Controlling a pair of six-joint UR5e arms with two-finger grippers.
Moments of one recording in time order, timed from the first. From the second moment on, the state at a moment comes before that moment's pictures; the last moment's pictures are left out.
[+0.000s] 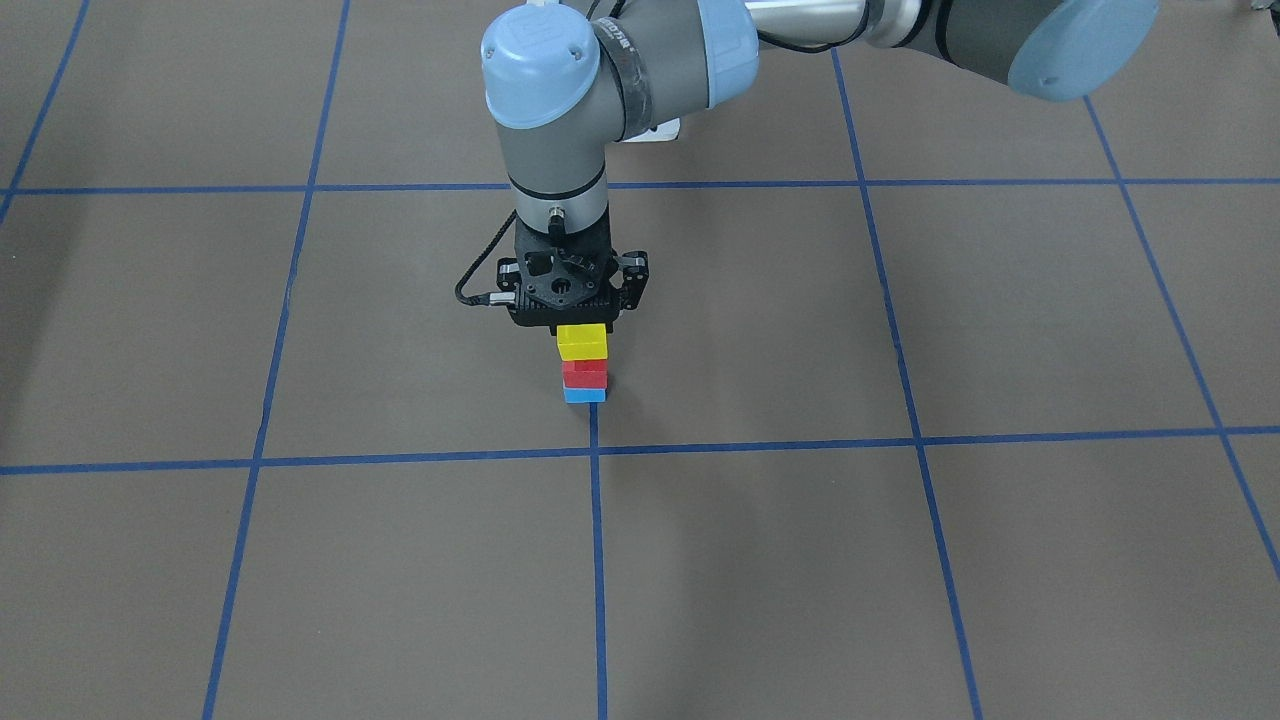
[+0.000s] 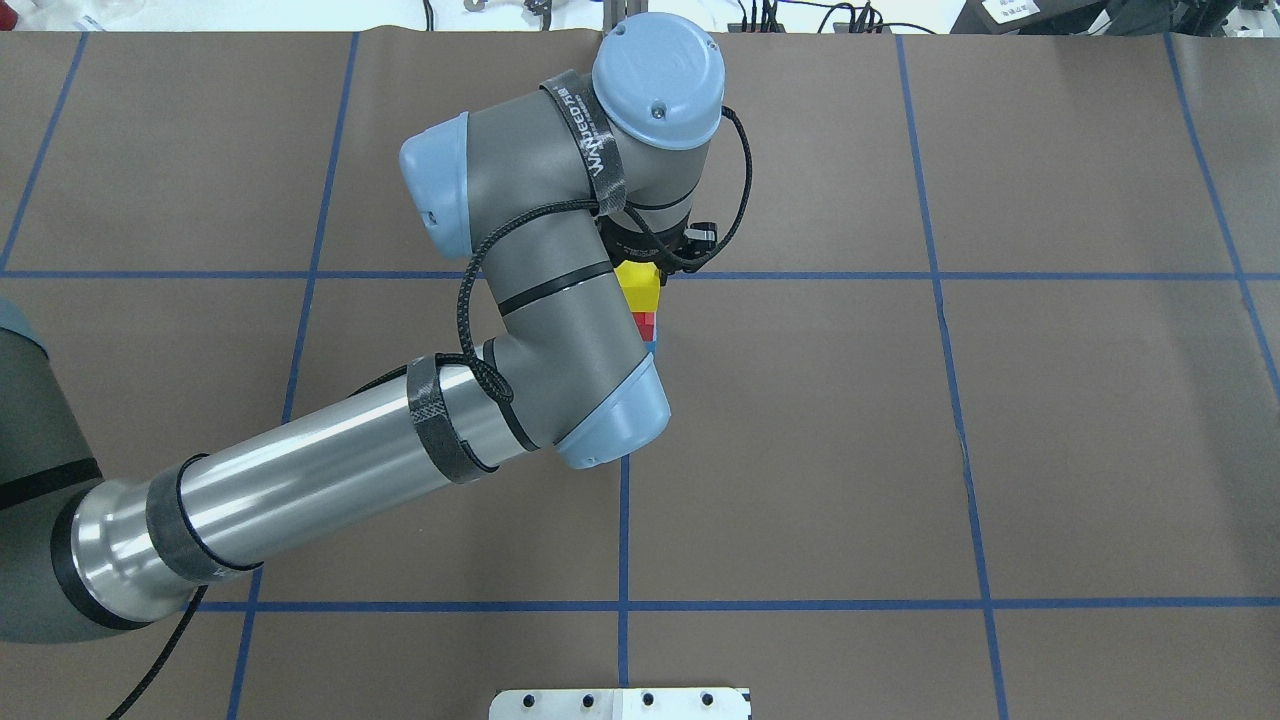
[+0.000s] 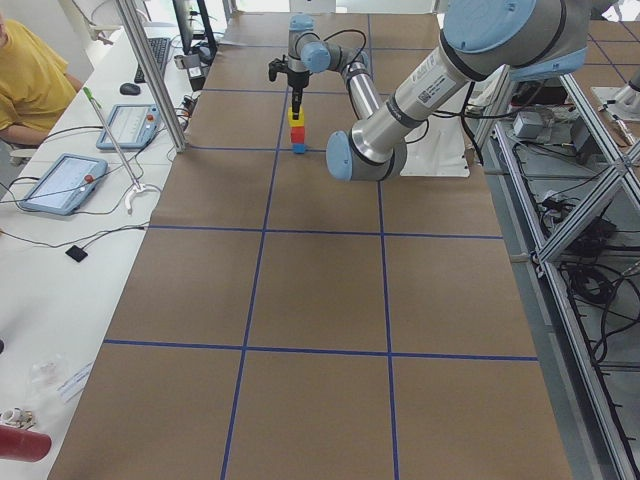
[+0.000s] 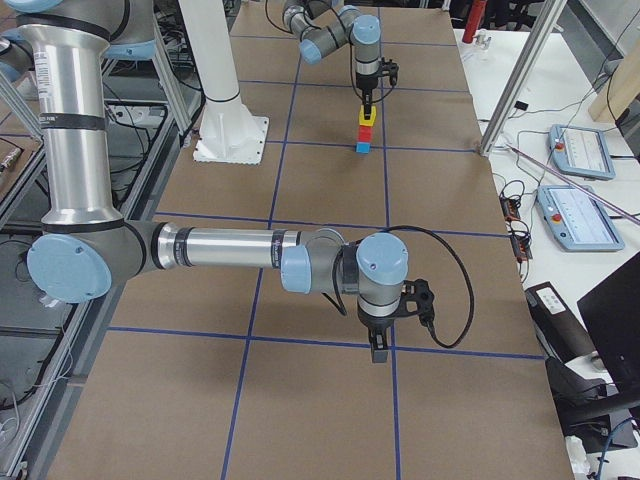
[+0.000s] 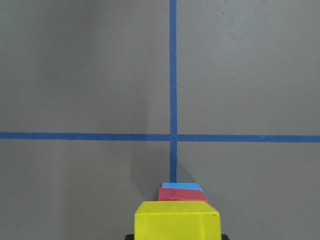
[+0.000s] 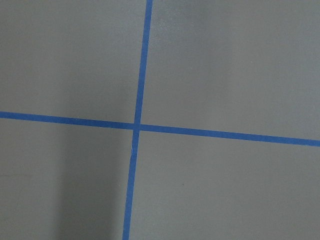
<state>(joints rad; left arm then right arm) -0.59 -2.65 -1.41 -1.37 -1.85 -1.13 1.64 -1.55 1.58 -1.55 2.31 -0.10</state>
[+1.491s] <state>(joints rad) -0.59 -2.63 -1.38 -1.45 -1.85 -1.12 1.64 -1.54 1.58 -1.55 2.31 -0.09</state>
